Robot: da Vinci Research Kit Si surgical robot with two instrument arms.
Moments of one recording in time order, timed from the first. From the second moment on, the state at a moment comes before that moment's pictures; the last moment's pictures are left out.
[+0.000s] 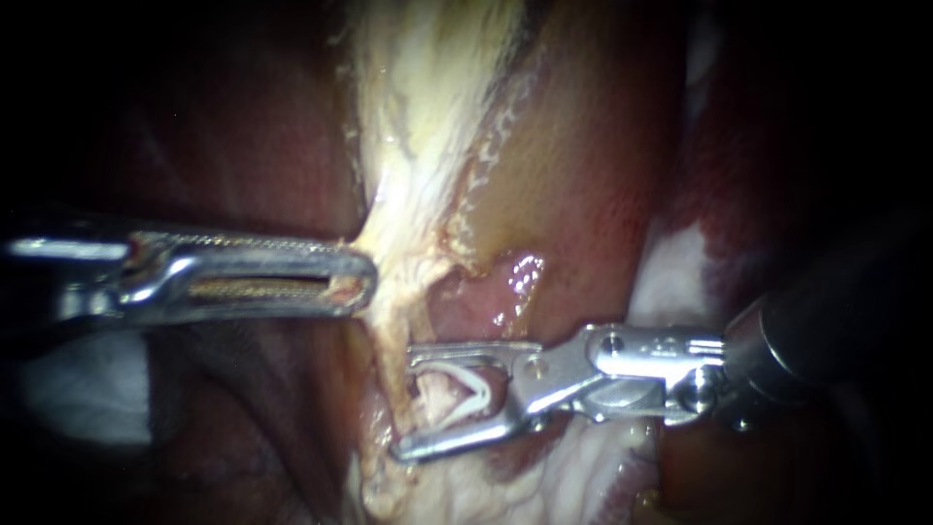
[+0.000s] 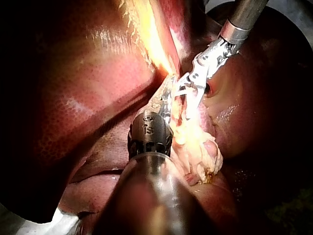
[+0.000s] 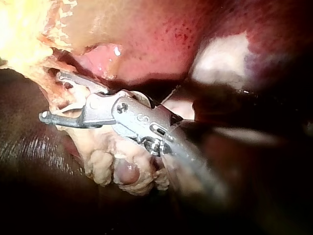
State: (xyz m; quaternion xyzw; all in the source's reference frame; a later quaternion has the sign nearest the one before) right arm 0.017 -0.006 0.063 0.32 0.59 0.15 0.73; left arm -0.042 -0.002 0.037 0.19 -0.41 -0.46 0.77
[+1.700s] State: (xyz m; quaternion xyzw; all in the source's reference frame) right arm 0.019 -0.008 0.065 0.35 0.58 0.10 0.73; left arm -0.042 -0.002 0.038 0.19 -0.41 -0.46 0.77
